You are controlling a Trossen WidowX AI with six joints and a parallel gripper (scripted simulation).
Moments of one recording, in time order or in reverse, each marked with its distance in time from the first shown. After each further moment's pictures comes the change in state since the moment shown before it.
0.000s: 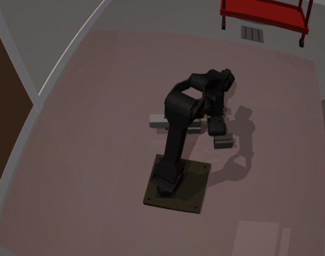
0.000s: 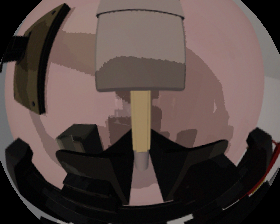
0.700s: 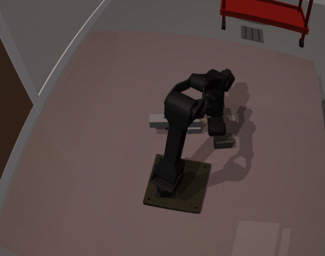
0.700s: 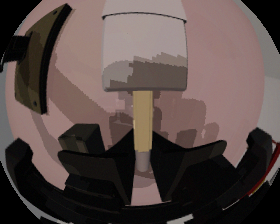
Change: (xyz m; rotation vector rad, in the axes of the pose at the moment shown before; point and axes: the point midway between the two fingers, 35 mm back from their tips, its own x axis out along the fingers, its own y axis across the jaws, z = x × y) arm -0.002 0.002 0.000 0.001 -0.001 0.004
